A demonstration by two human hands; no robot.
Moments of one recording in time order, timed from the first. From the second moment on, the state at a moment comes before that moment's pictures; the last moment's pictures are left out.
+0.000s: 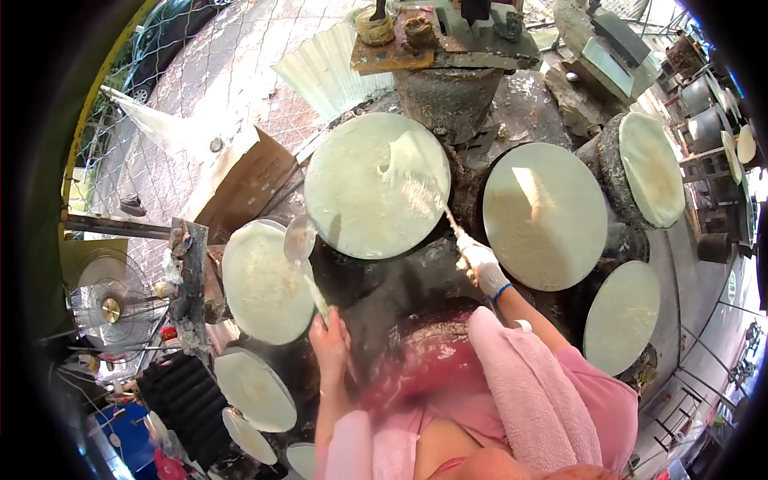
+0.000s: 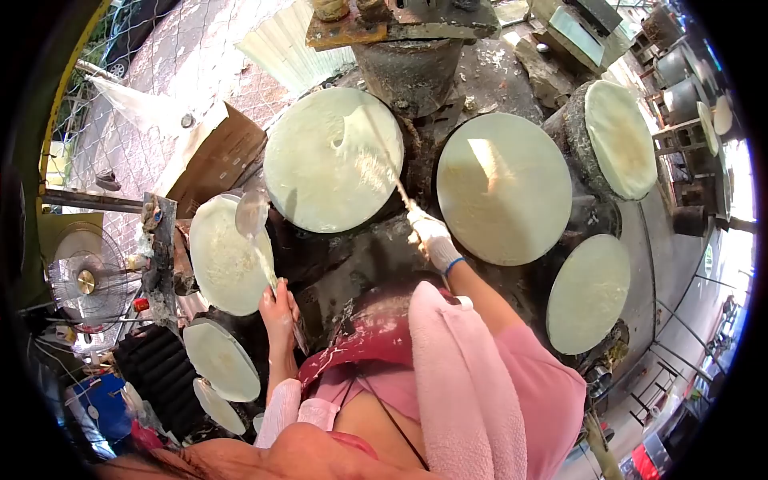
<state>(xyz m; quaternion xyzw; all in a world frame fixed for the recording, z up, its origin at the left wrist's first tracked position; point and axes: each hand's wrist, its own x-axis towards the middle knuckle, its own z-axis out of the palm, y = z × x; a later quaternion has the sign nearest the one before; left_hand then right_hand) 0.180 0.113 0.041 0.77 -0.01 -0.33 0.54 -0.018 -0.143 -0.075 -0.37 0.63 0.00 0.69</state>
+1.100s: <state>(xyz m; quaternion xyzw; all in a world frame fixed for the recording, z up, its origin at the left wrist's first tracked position) 0.272 -0.010 -0.012 0.37 -0.07 -0.65 0.66 0.023 -0.062 -0.043 -0.40 0.50 -0.13 0.76</state>
